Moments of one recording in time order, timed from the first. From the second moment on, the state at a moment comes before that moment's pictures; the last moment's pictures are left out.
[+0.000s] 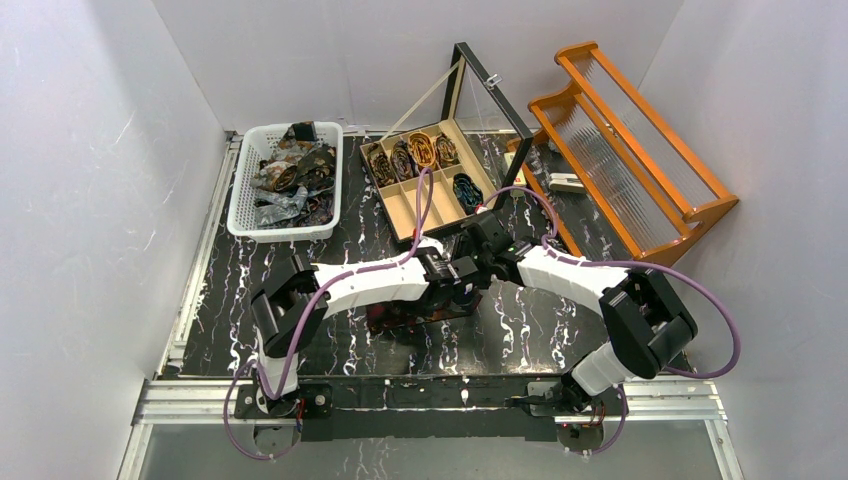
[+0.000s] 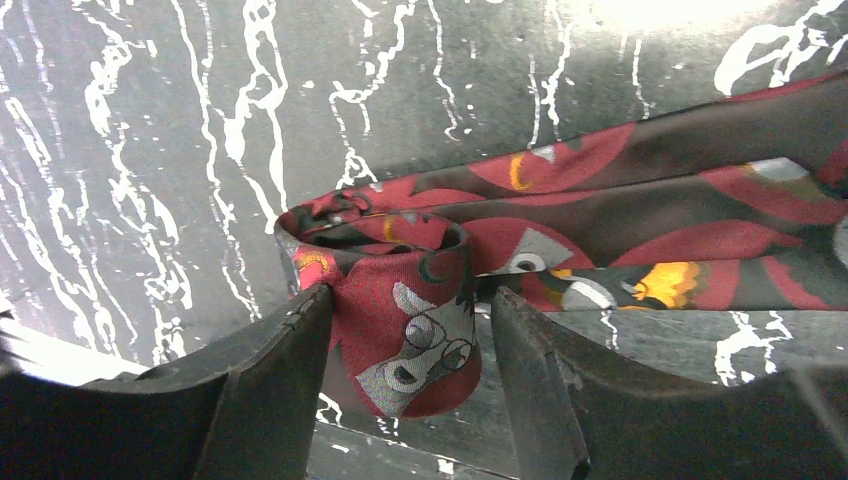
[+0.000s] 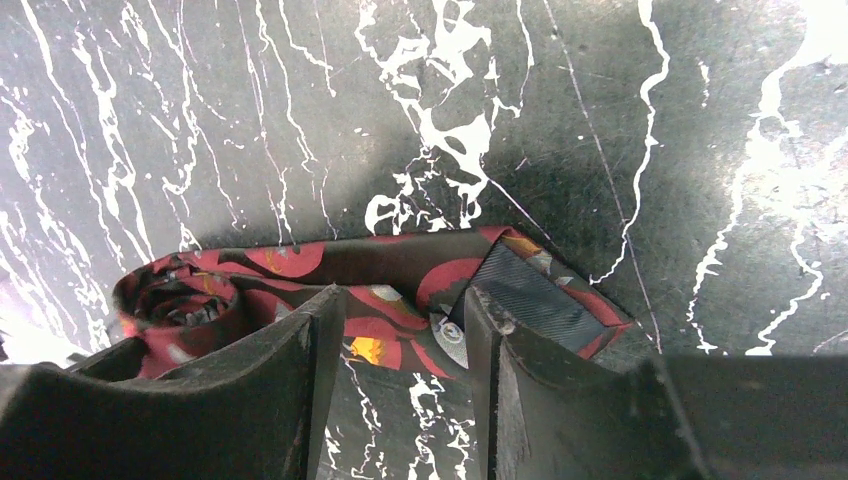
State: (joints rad) left arm -1.12 1.87 1.38 -1.17 -0.60 -0.96; right arm 0.71 1.50 0.85 -0.32 -0.05 0.83
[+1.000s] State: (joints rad) left arm -1.06 1.23 0.99 -0.79 -0.51 -0.99; right arm 0.73 1.50 0.74 -0.05 -0.44 0.82
